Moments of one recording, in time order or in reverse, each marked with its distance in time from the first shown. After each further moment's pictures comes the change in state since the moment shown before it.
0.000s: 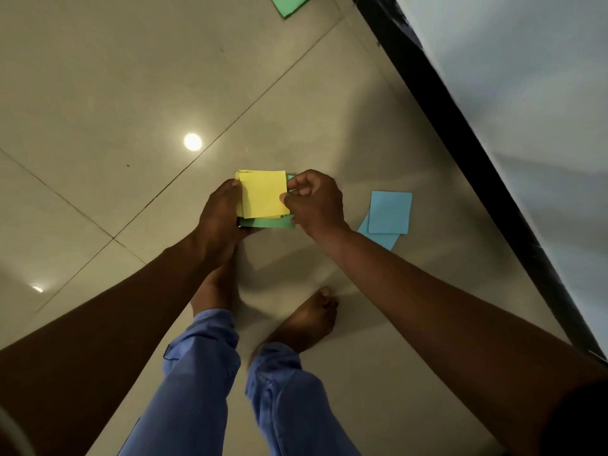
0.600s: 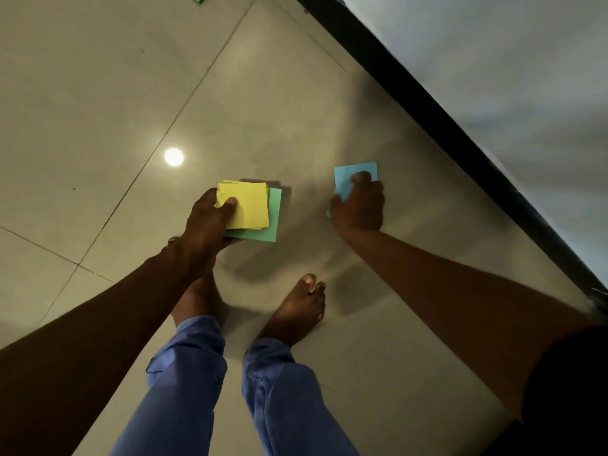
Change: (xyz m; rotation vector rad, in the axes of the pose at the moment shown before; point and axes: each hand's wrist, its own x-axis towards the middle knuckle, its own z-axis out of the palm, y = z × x) left_hand 0.003 -0.027 0.036 0.330 -0.029 0.042; right_hand 0.010 0.107 -0.090 -0.441 0.379 0.201
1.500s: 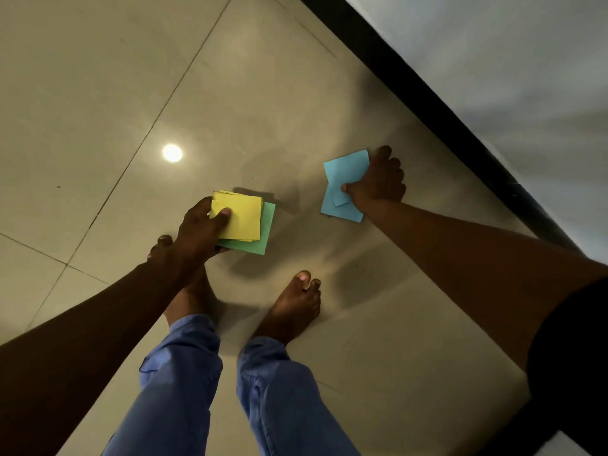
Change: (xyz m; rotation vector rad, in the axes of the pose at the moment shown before) left_hand 0.001 -0.022 0.000 0.115 0.017 -0.032; right_hand 0.059 0.025 -0.020 -0.196 -0.046 0.029
